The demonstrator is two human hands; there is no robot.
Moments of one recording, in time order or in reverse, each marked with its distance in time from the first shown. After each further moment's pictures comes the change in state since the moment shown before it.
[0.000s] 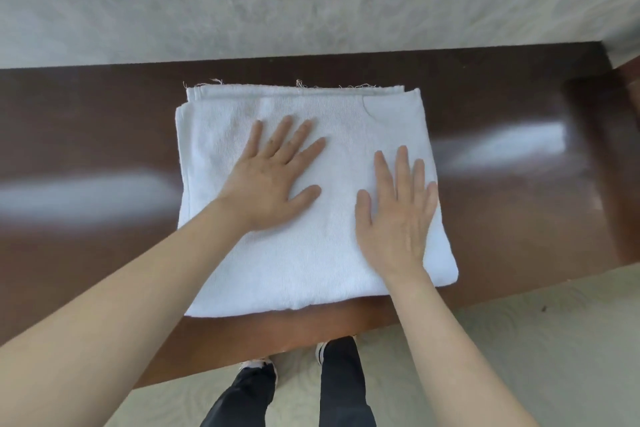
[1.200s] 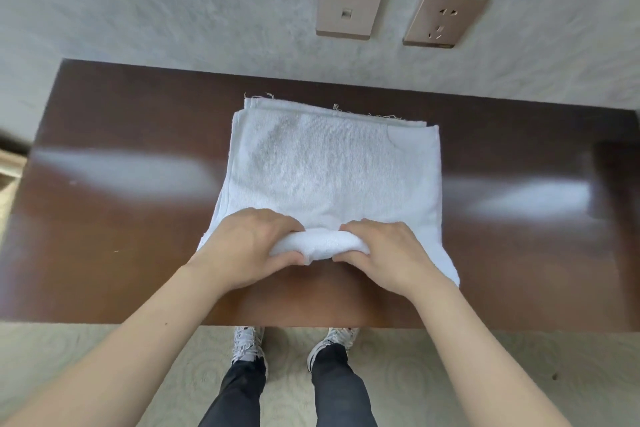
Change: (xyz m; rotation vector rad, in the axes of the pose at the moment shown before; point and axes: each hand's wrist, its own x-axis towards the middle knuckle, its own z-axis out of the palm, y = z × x) left_hand -0.112 0.051 -0.048 -0.348 -0.023 -0.231; right_hand 0.007 0.006 -0.062 0.141 -0.589 -0.550
